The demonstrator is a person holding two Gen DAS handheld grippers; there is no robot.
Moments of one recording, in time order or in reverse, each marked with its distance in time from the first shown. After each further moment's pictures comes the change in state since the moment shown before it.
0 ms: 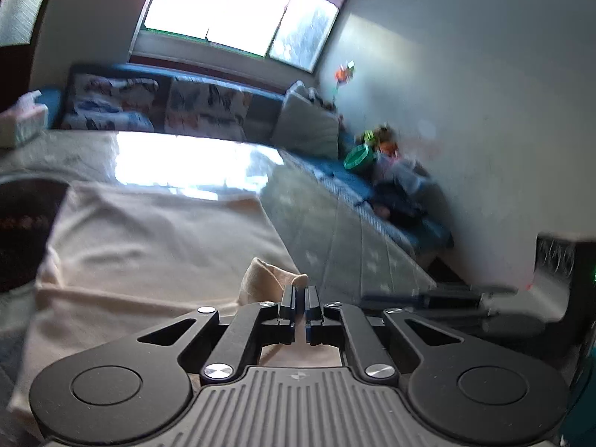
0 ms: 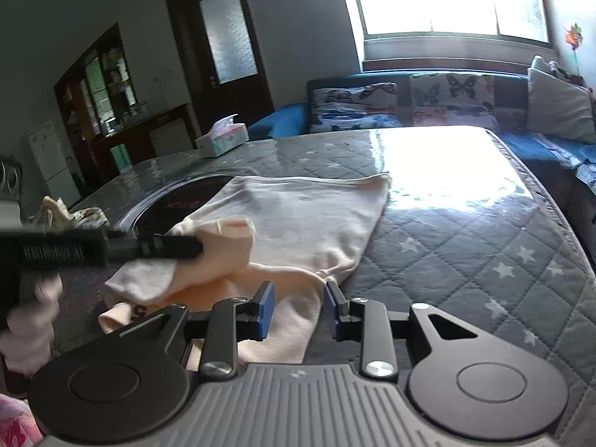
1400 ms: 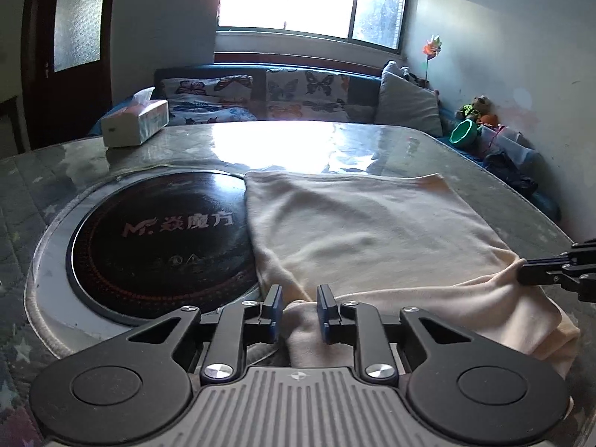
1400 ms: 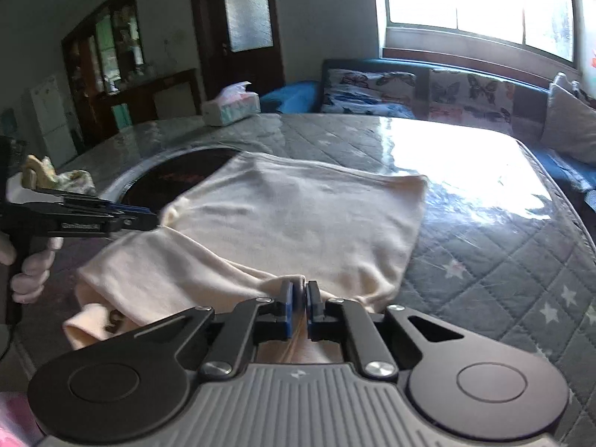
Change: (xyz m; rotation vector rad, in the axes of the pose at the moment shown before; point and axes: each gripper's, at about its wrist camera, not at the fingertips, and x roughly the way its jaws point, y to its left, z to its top) left arm -0.019 0.130 0.000 0.054 0.040 0.363; right arm 0.060 0.032 0.013 -0.114 0.086 -0.038
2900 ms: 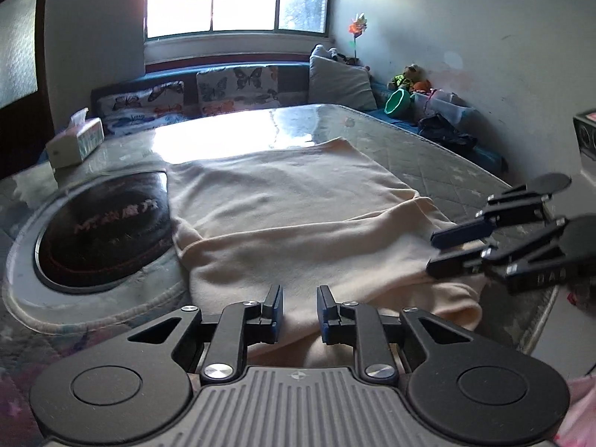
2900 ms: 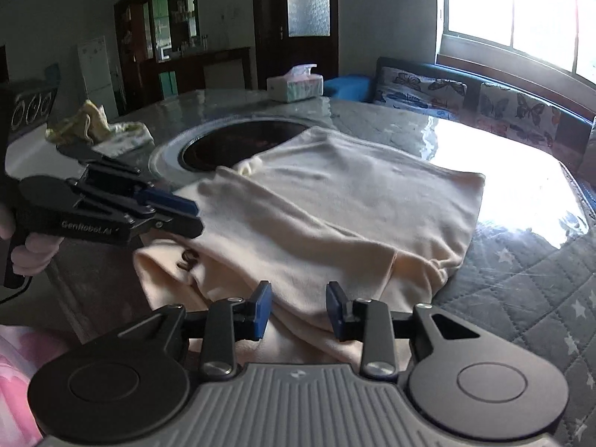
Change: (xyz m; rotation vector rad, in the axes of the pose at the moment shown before) left arm -0.053 -0.048 -0.035 0.197 0.023 -0.148; right arm -0.028 0.045 -0.027 -0.166 0.027 0.112
